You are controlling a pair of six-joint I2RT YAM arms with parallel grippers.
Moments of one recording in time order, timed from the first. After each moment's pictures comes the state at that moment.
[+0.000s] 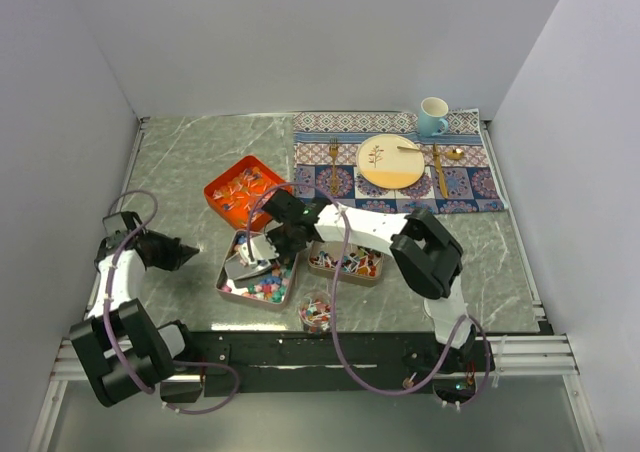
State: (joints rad) left arm 0.45 1.13 0.58 -0.53 0.46 -0.89; right arm 0.96 2.02 1.51 -0.59 -0.22 -1.18
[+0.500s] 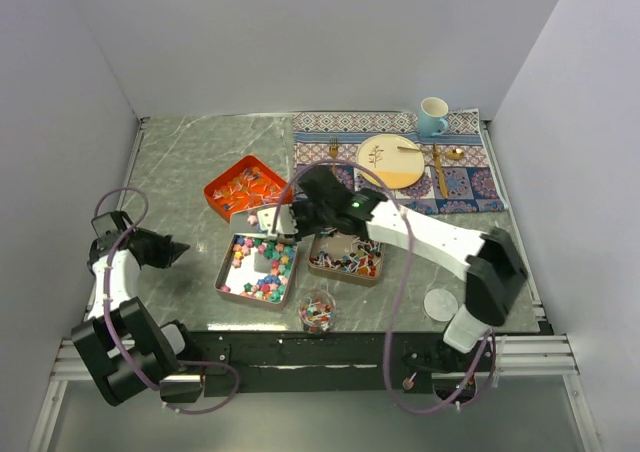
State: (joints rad) left arm 0.53 1.13 0.60 -0.51 0.46 -0.86; right arm 0.90 1.66 1.35 -0.47 -0.21 -1.03
